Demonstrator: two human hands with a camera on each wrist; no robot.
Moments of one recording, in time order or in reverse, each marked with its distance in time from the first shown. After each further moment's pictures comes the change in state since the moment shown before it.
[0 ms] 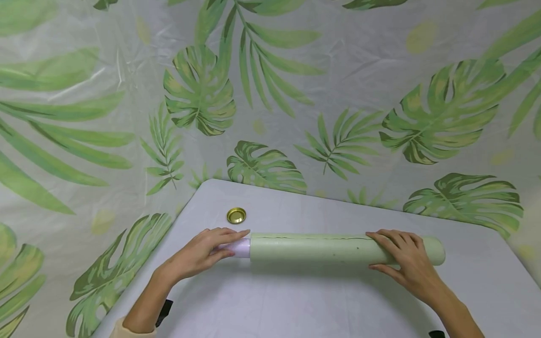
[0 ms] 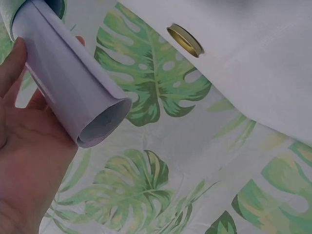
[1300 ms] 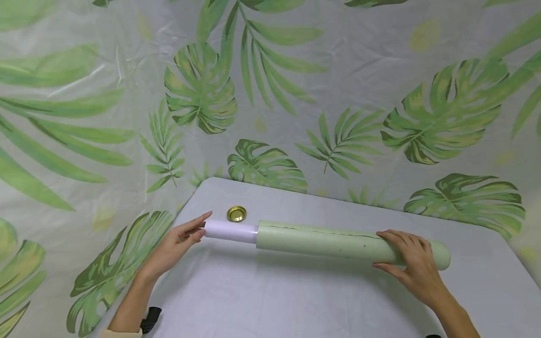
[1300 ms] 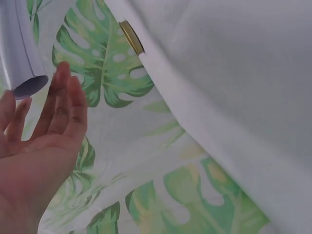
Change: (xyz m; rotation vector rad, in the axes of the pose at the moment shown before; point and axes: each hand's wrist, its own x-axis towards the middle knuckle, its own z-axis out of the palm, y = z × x) left_hand -0.042 -0.053 -0.005 -0.515 0.212 -0.358; right_hand -0.012 0.005 0.005 0.089 0.101 0.141
